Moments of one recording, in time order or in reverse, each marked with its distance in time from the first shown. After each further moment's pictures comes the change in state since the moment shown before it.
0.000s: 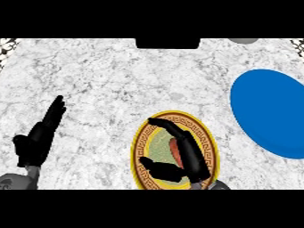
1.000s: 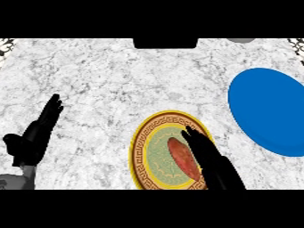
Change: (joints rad) left arm 0.014 -0.021 0.067 -0.029 -0.015 -0.056 0.027; right arm 0.171 -0.288 0.108 -0.428 0.480 0.169 0.525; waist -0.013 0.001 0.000
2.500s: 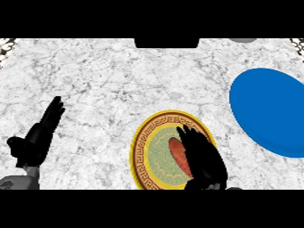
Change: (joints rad) left arm 0.012 -0.112 0.128 0.033 -0.136 -0.101 -0.020; right arm -0.125 0.198 -0.090 0.224 0.148 0.466 0.283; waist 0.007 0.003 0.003
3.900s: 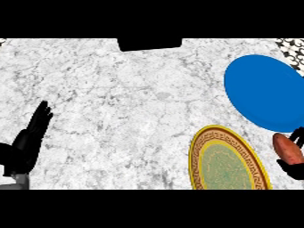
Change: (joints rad) left arm 0.062 -0.031 0.108 -0.054 -0.042 -0.025 0.033; right arm 0.176 -0.446 -0.651 0.239 -0.160 -0.194 -0.637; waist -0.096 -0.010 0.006
